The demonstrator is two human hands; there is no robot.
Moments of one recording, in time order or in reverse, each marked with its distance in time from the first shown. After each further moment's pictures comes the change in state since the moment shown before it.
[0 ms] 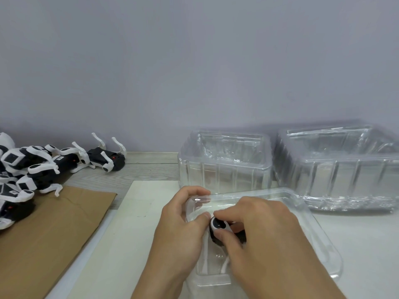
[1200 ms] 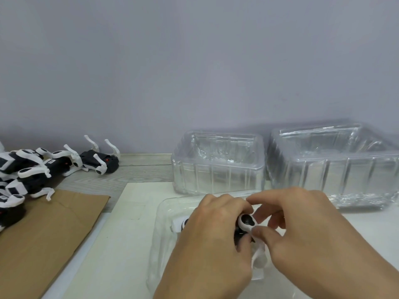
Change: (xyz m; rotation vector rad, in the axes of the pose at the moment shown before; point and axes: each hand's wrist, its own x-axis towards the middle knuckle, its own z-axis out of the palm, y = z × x) left_hand -0.022 0.034 0.027 0.658 -0.235 0.487; right_hand -0.004 0.028 -0.040 -0.075 -0.077 0.107
